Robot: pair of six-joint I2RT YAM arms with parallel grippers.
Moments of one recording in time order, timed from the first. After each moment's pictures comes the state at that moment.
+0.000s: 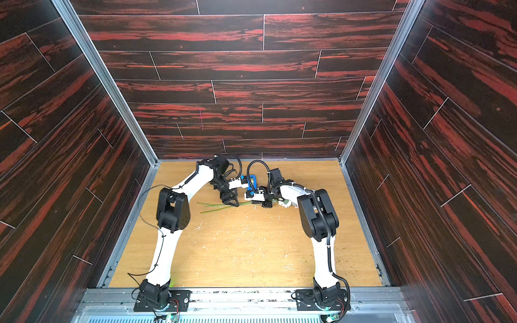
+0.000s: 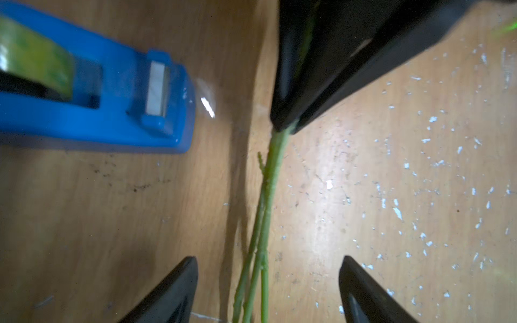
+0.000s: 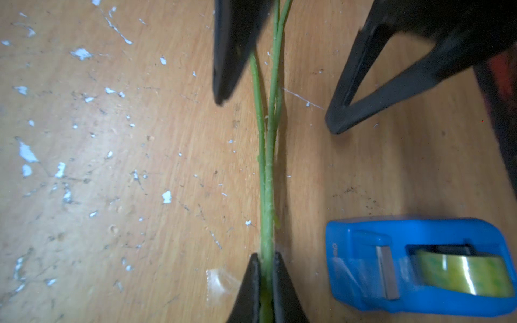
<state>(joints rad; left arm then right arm) -0.34 2.45 2.21 -1.25 0.58 0.95 0.40 2.13 1.46 -0.39 -0.66 -1.28</state>
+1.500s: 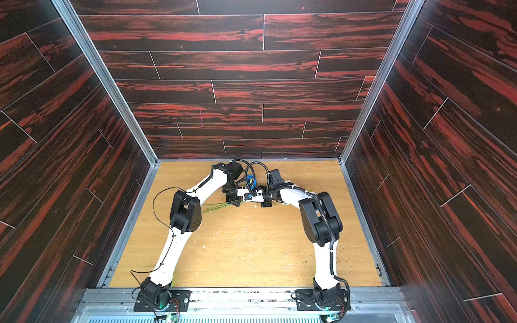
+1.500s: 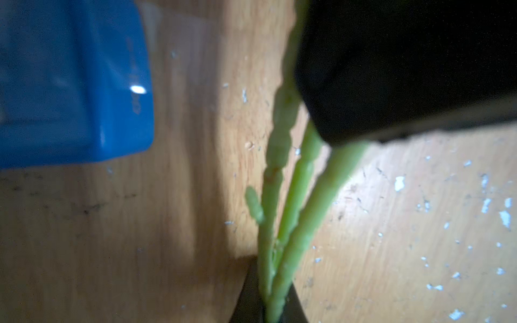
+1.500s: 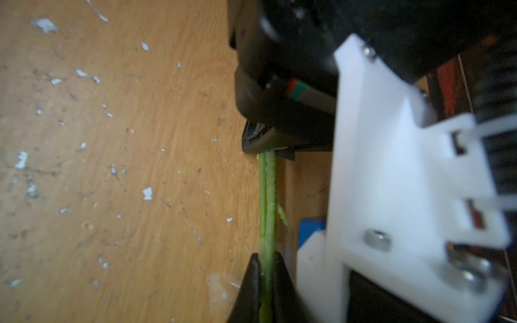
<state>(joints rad) -0.45 2.54 2.29 -1.26 0.23 0.94 0.44 2.05 1.37 -0.29 -0.56 -1.28</state>
